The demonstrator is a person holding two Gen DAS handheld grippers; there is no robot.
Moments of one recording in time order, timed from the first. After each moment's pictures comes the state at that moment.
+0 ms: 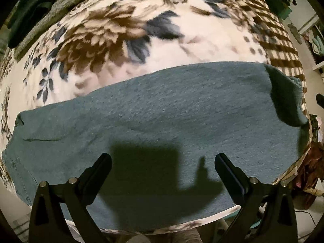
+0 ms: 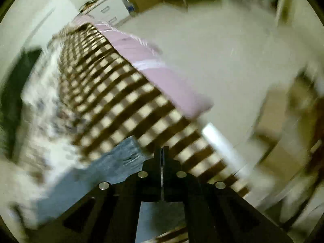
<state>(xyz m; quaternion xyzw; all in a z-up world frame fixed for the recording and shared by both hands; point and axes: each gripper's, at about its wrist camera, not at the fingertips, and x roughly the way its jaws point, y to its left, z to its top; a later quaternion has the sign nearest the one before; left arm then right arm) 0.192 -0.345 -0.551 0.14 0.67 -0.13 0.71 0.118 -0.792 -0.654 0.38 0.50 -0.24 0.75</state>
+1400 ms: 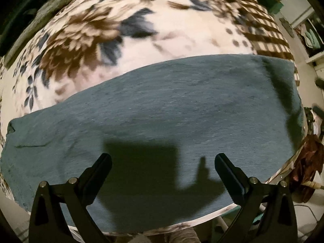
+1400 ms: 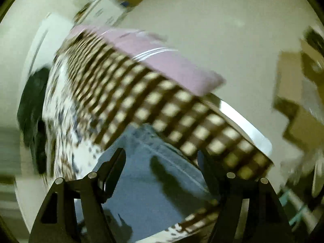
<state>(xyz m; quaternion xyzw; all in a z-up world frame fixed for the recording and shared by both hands) 0.178 -0.378 -0.561 0.15 0.67 -0.16 0.70 0.115 -0.784 -0.661 0.43 0.49 -0.20 0.73</state>
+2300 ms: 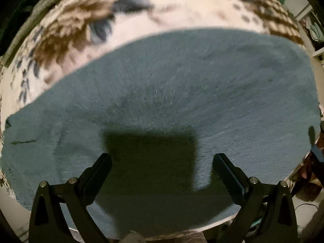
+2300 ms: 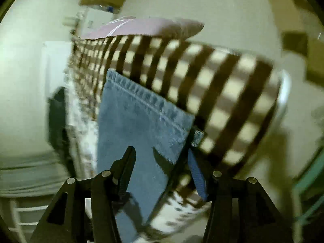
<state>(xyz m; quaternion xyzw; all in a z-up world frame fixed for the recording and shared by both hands) 0.158 -0.390 -0.595 0.16 0.69 -0.14 0.69 -0.002 -0.752 -0.739 0.62 0.39 -0.15 0.66</state>
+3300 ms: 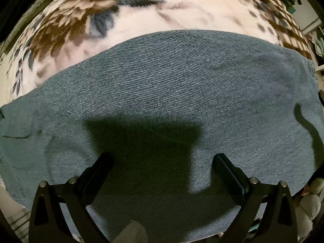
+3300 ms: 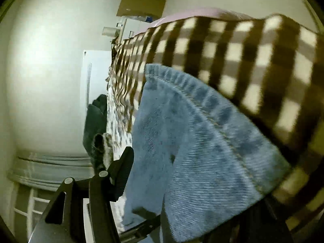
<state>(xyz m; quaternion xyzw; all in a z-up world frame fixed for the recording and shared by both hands) 0.195 -0.386 -0.605 0.13 0.69 -0.12 0.70 0.065 -0.718 -0.769 0.63 0.28 -0.08 0.72</state>
